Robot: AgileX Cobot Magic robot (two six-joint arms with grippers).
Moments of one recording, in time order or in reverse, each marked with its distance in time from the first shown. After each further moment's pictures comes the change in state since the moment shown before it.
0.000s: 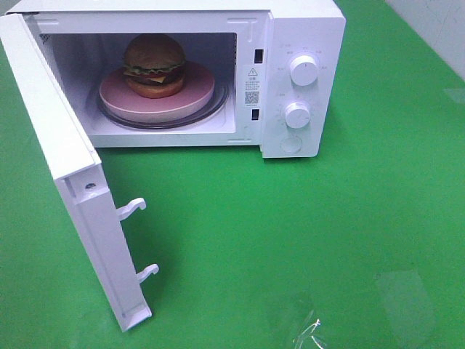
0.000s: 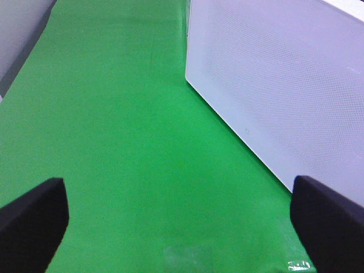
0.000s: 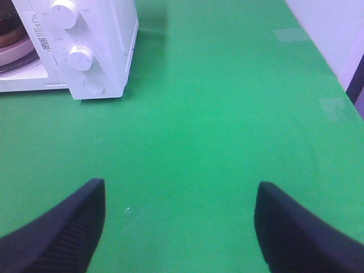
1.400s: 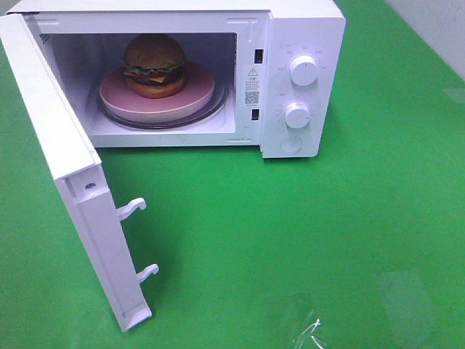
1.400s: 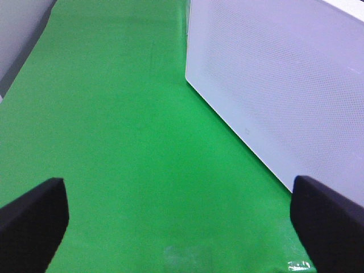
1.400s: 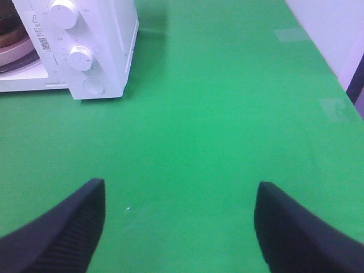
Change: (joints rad) left arm 0.000 0.000 0.000 0.000 0.000 0.000; right arm 0.000 0.000 0.000 0.000 -0.001 0.000
